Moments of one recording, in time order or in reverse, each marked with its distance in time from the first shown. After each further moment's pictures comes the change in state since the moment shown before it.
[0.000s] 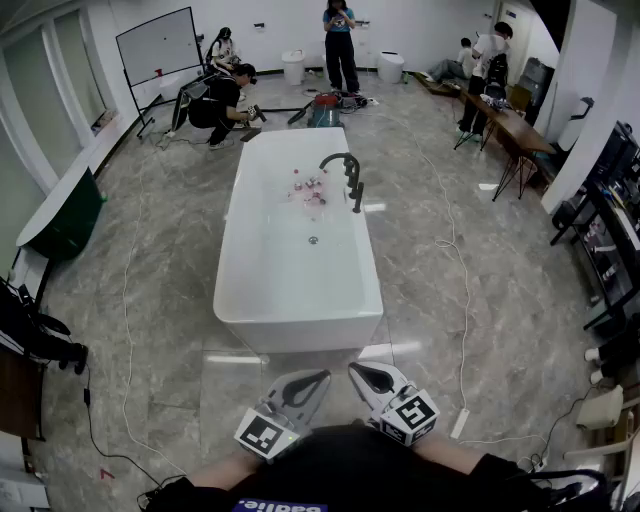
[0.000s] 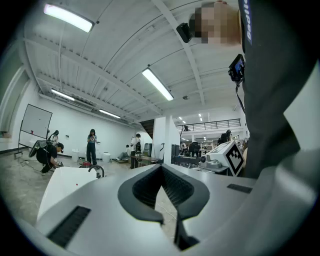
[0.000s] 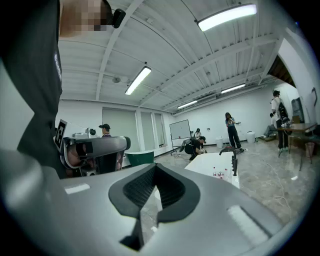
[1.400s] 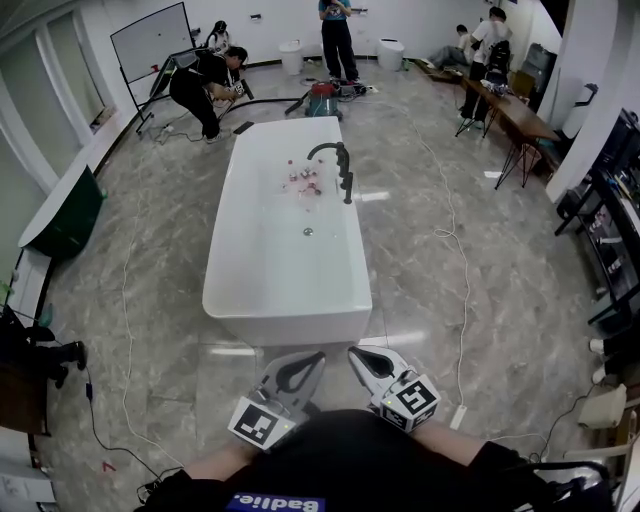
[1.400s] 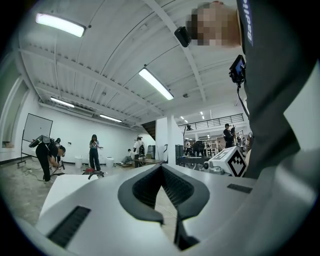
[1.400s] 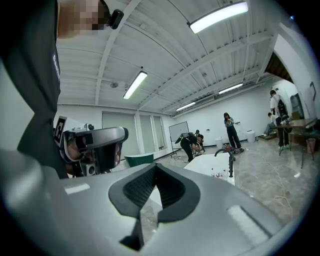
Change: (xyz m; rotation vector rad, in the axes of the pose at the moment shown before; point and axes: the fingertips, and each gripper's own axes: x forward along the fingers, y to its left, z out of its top) left arm 0.082 -0.016 0.015 0.056 -0.013 0.050; right arm -0.036 -0.084 0.004 0.025 -0.040 0.012
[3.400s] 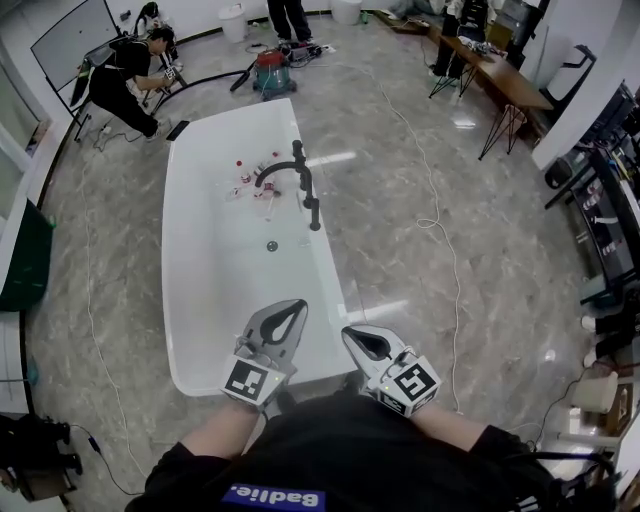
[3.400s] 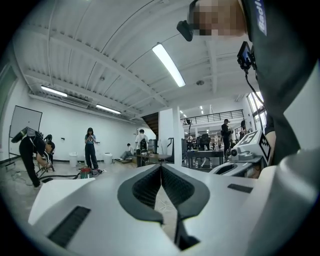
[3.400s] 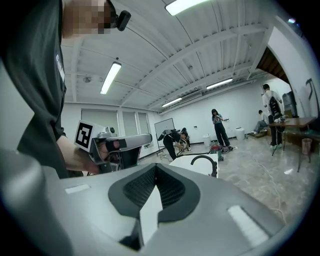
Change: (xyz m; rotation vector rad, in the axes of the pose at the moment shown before) left arm 0.382 0.349 -0.040 0.021 0.079 -0.047; right arm 0.228 -0.378 0.052 0.040 0.047 -0.110
